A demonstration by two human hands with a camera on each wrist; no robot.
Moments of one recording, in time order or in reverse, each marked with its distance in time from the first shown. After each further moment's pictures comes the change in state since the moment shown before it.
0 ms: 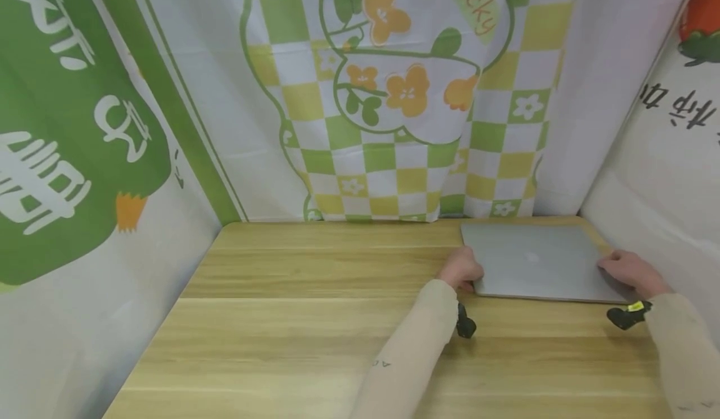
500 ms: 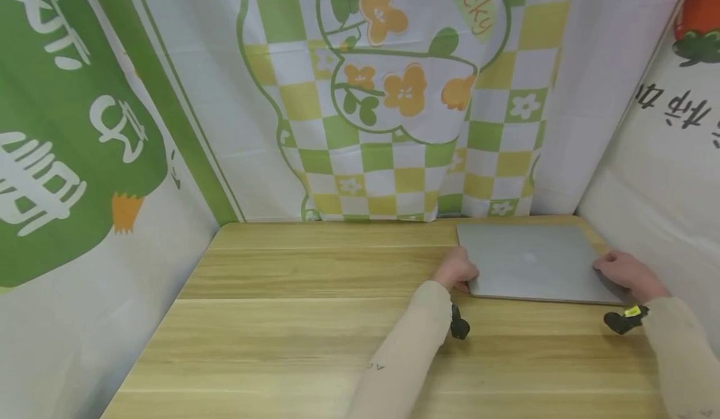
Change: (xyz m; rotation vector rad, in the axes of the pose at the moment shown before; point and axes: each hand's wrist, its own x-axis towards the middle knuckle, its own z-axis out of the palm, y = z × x) left_hand 0.002 -0.006 -0.001 -0.104 -0.023 -0.024; right_hand -0.008 -0.003 0.004 -0.007 0.024 -0.039
